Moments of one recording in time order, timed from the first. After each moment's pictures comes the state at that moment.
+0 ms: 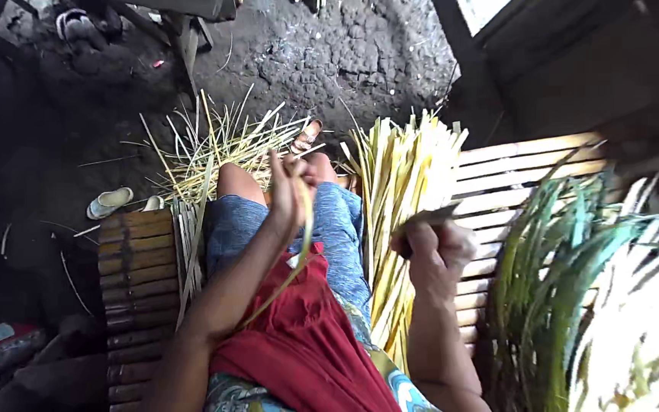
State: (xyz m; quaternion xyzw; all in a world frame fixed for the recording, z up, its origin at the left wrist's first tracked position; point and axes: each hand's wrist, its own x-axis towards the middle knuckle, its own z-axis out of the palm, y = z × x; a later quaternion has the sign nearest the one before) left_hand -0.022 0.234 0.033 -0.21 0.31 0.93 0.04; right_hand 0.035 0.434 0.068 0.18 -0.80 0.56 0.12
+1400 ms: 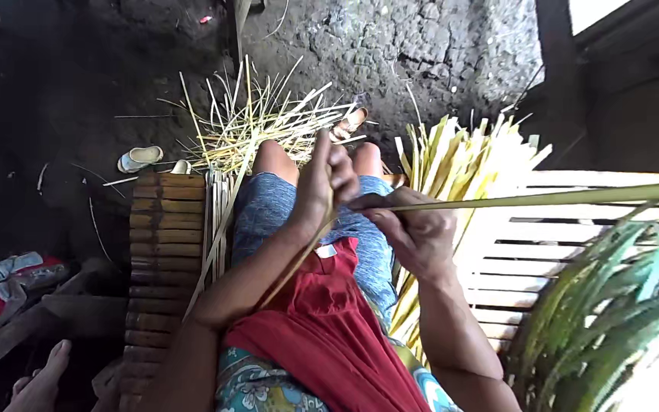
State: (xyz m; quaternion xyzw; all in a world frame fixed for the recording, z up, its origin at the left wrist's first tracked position) left_hand 0.010 0.199 0.065 -0.17 0.31 0.93 -0.02; right_hand 0.001 0.367 0.063 0.38 -0.79 0.47 0.05
